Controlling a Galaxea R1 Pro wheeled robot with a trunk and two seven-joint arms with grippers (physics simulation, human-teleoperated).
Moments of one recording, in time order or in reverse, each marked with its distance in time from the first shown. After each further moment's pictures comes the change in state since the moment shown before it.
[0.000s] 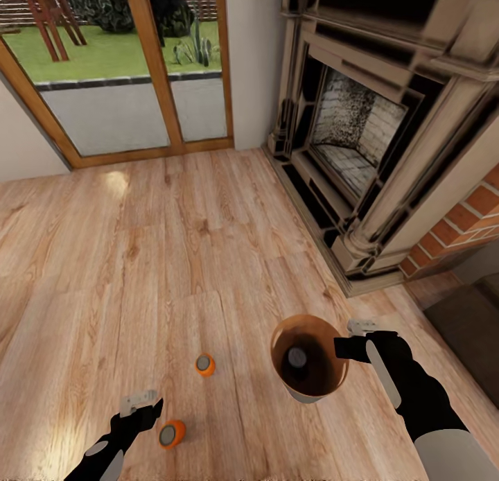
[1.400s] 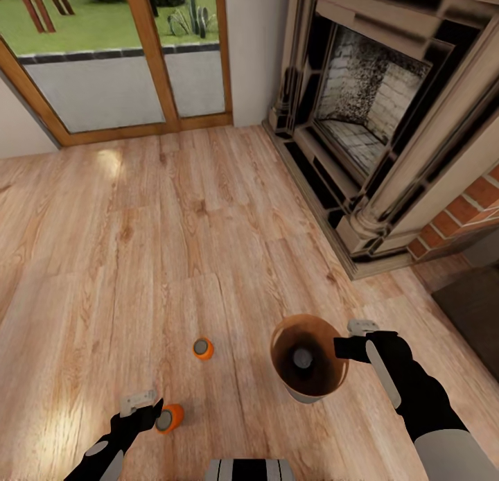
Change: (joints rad) left arm 0.000 0.000 -0.001 0.000 0.000 -0.002 0.000; right arm 0.000 0.000 0.000 0.000 -0.001 0.000 0.001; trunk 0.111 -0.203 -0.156
